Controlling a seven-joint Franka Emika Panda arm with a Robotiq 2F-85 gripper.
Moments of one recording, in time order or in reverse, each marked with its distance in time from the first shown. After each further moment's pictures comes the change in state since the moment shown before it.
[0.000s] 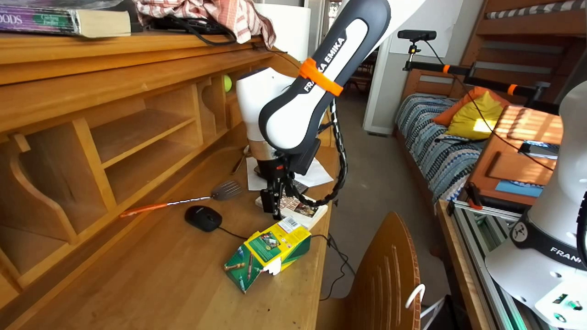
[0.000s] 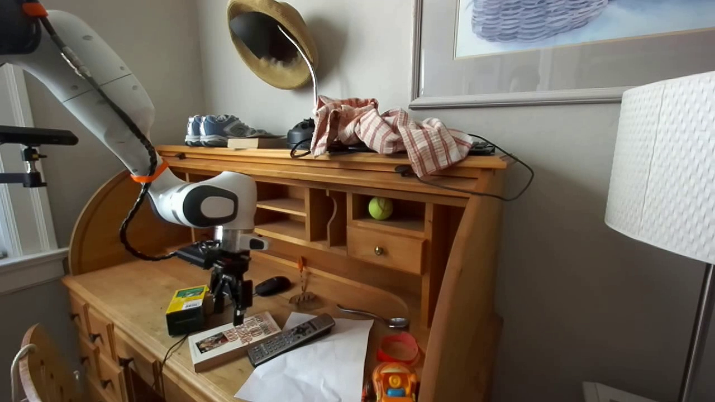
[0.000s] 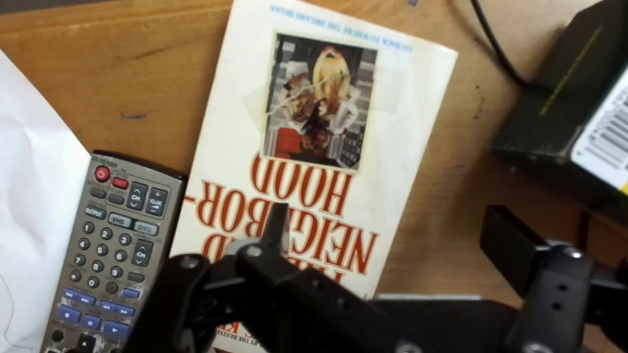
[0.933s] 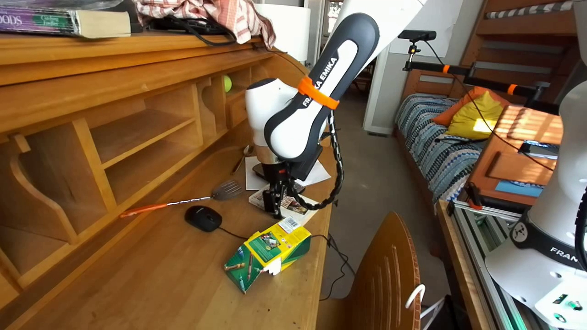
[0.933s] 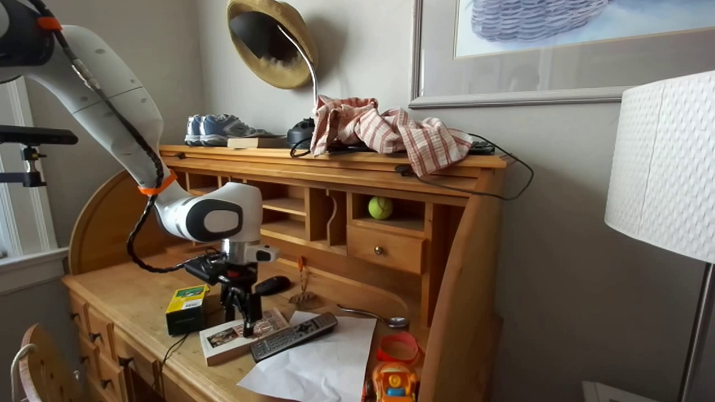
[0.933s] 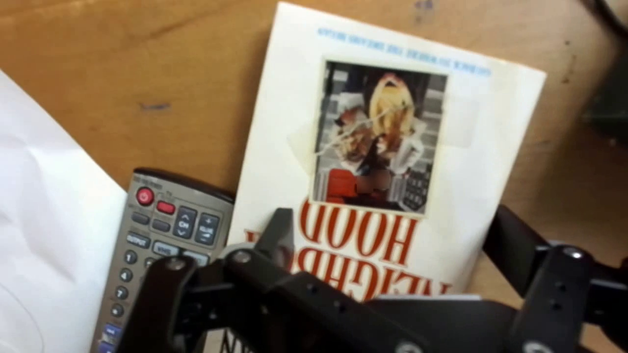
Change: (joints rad) arm 0.000 0.057 -0.051 0.004 0.008 0.096 0.017
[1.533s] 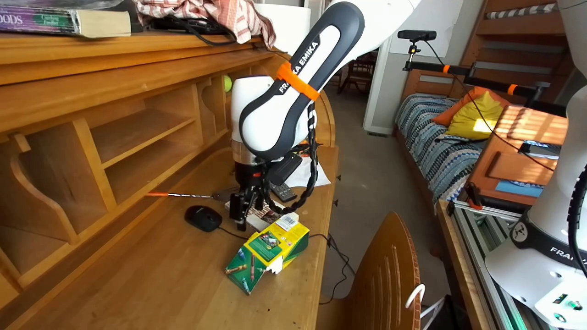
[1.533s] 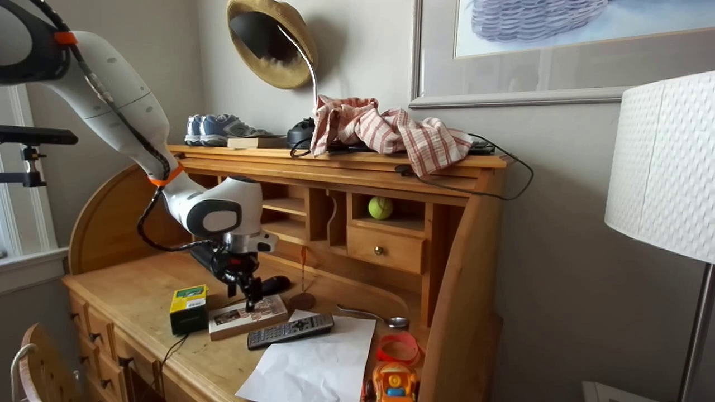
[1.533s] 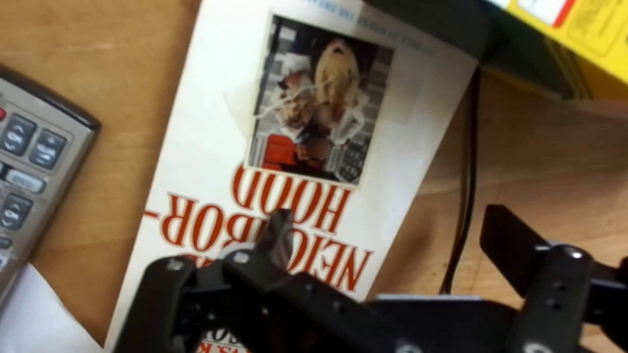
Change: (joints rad) arm -0.117 0.040 0.214 0.077 0.189 0.092 -0.142
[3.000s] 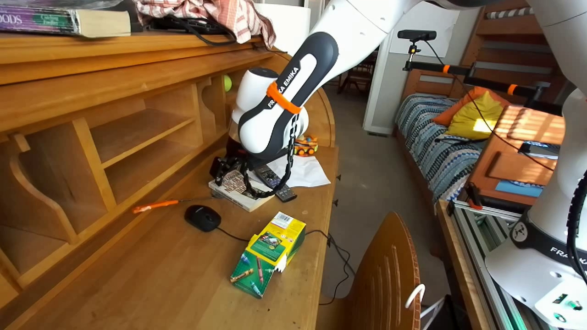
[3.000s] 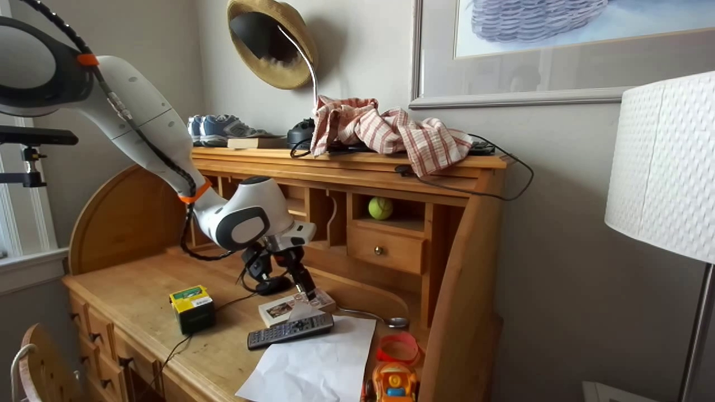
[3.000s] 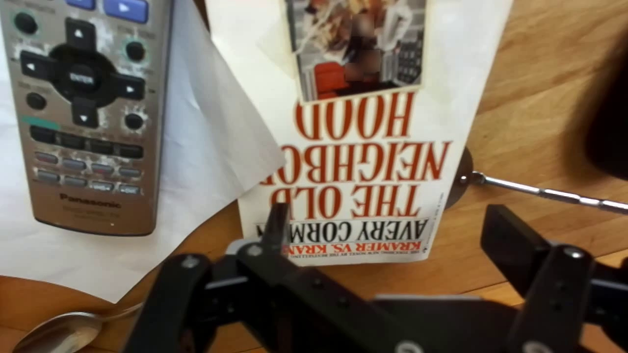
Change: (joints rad) arm 0.065 0.132 -0.192 0.167 -0.006 0.362 0.222
